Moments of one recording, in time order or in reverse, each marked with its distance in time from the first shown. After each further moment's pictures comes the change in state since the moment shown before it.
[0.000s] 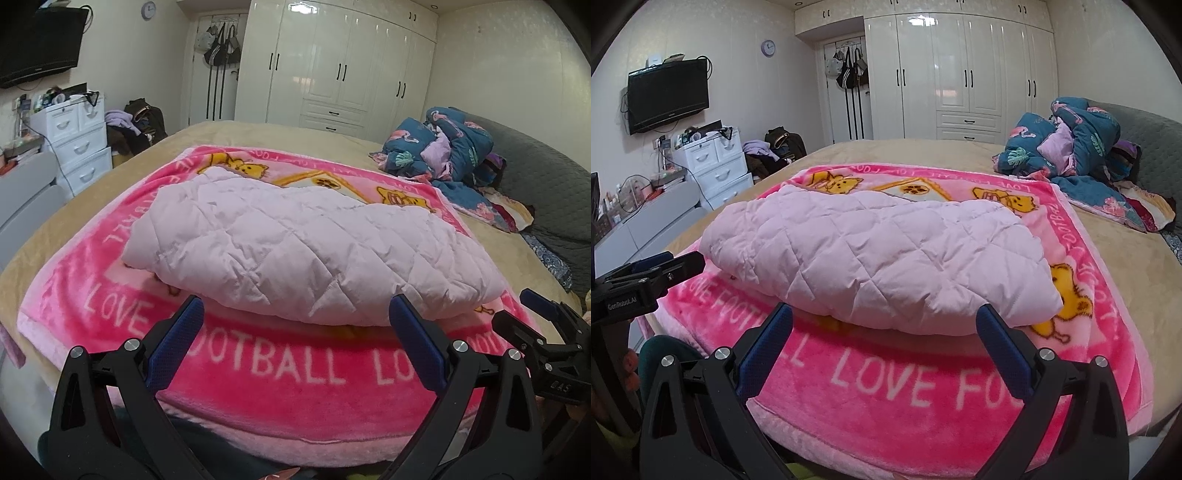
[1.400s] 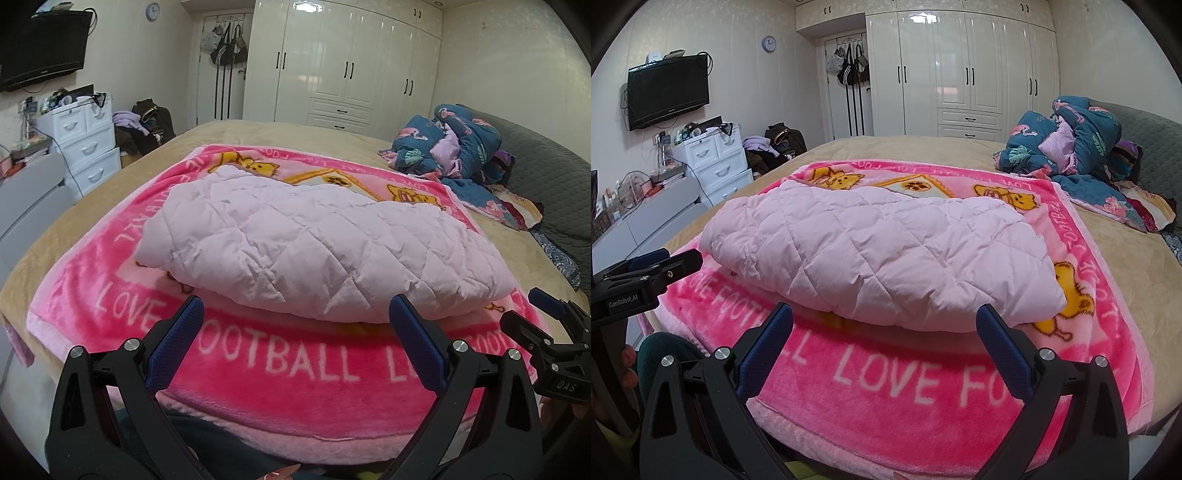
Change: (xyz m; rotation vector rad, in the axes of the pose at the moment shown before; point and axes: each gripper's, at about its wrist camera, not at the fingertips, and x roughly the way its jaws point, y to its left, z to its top) left arm -0.002 0.012 -0.001 0.005 0.003 0.040; right arm 0.002 0.004 0.000 -0.002 0.007 -0.001
